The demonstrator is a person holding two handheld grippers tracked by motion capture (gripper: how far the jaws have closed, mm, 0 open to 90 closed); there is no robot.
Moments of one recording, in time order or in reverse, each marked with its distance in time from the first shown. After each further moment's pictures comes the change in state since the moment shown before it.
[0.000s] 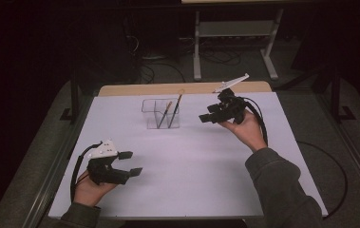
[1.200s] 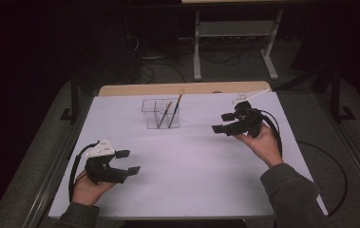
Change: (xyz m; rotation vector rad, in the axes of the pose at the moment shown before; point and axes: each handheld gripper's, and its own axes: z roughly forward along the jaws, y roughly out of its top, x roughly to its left) left arm 0.005 -0.002 -0.003 -0.009 0.019 -0.021; right arm 0.006 -0.045 -0.031 -0.045 -0.007 0.028
